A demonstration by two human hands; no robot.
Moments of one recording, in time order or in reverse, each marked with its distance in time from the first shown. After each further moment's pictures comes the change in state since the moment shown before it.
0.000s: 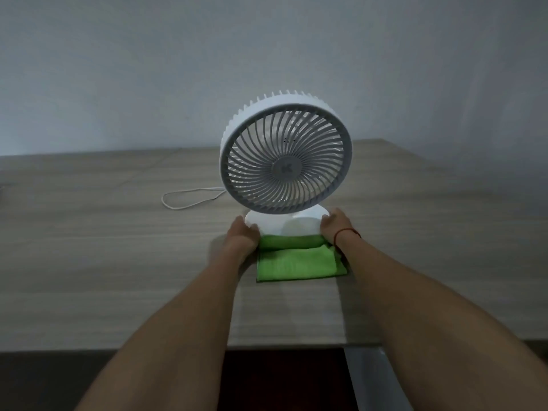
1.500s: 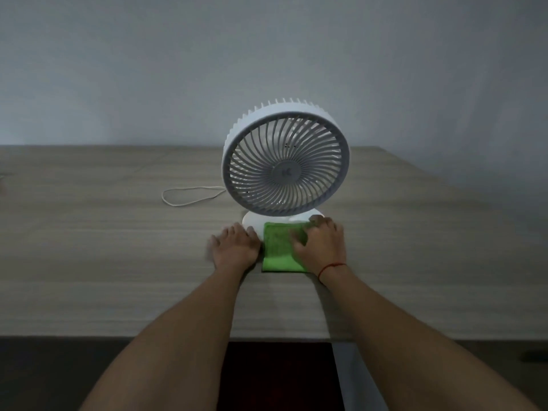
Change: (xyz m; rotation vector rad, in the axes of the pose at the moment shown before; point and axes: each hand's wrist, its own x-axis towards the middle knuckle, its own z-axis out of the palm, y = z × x) left_hand -0.012 -0.028 0.010 0.522 0.094 0.151; right_hand -0.075 0.003 0.011 -0.528 0.292 -0.537
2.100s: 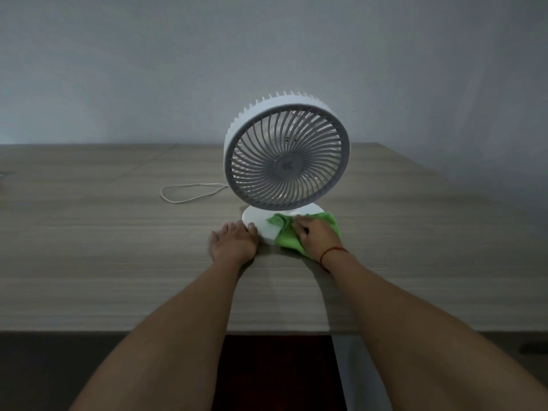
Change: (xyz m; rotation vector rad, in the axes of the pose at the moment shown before) left_hand -0.002 0.001 -0.006 0.071 -0.068 0.011; right_hand 0.017 0.006 0.002 0.397 -0.265 -0.006
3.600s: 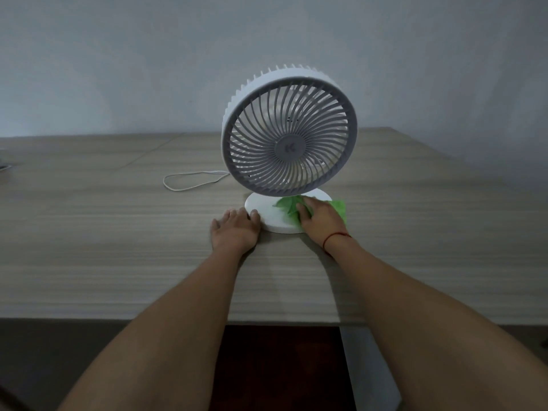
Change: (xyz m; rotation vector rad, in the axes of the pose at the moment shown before) left_hand 0.000 -0.001 0.002 0.016 0.052 0.019; right_hand 0.011 0.009 0.006 -0.006 0.121 -0.016
